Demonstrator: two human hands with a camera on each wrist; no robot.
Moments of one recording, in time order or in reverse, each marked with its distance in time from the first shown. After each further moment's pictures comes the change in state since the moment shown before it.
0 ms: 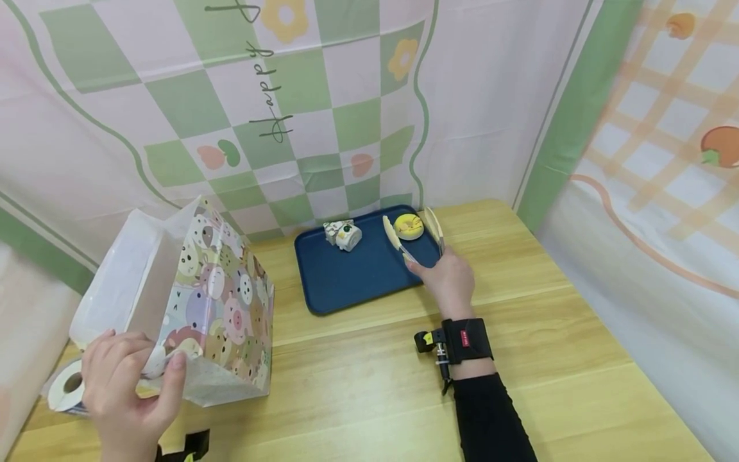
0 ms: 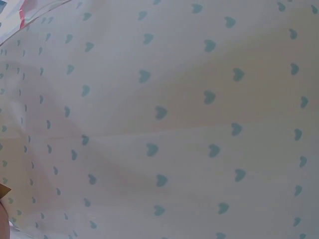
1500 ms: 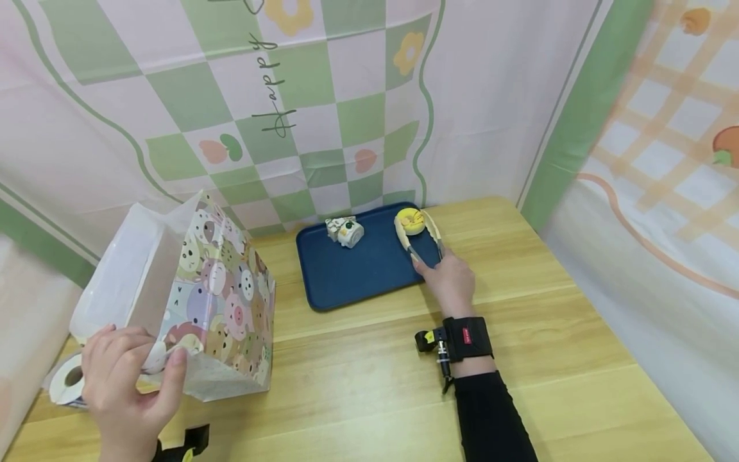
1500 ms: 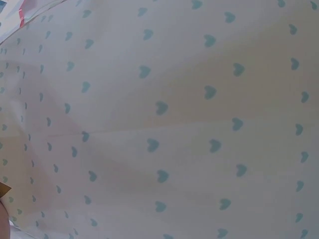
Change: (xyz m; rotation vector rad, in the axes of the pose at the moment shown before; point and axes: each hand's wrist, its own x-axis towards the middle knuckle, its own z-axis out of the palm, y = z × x) left_hand 0.001 -0.001 0.001 0.007 -0.005 -0.005; right_hand 0.005 0.006 0.007 -0.003 -0.028 -0.008
